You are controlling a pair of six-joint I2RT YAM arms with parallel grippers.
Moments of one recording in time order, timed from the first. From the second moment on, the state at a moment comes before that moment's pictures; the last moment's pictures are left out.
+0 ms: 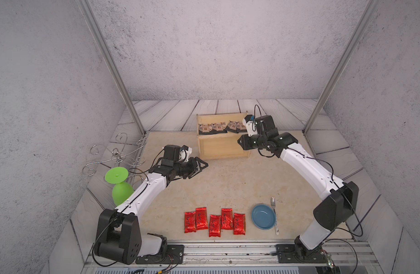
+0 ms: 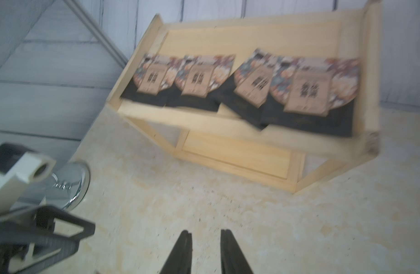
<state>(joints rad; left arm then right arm) -0.26 1.31 0.93 -0.36 0.66 -0.71 0.54 1.61 1.58 -0.66 -0.15 0.22</state>
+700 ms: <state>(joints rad) -0.17 1.27 0.78 -0.53 0.46 -0.71 1.11 1.64 1.03 -0.23 -0.05 0.10</state>
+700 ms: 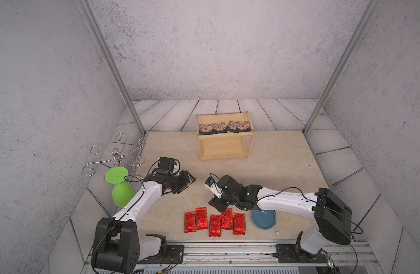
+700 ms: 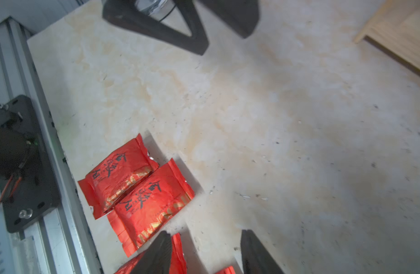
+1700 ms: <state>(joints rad) -0.08 1.33 0.71 -0.49 0.53 -0.73 1.18 1.91 1.14 -0.16 0.03 -0.01</state>
